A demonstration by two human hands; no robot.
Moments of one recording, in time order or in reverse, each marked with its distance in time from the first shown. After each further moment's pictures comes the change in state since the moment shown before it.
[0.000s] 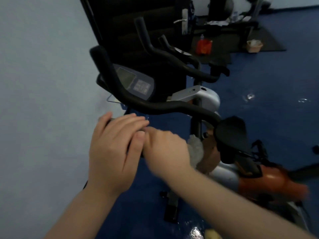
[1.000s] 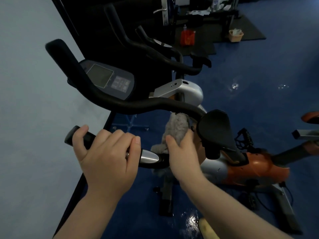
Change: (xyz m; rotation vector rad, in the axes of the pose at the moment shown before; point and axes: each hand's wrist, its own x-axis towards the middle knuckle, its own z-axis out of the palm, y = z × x) left_hand -0.007 0.000 0.049 0.444 0.136 -0.005; right_hand -0.026 0.054 0.010 1.012 0.188 0.860
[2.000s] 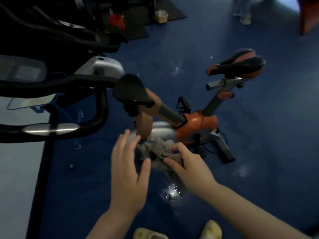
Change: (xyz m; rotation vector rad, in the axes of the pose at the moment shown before) left_hand -0.120 0.130 -0.032 -0.950 -0.610 -0.053; right_hand -0.134 0.107 -0.170 -0.570 0.011 -0.063
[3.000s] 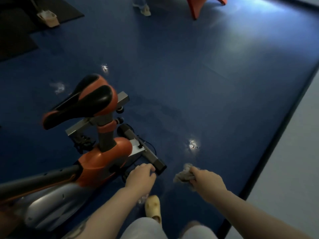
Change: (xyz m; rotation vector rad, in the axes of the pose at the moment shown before) left_hand 0.134 0.207 0.481 0.296 -1.046 0.077; right_hand -0.016 0.401 -0.325 -0.551 -0.013 0.634
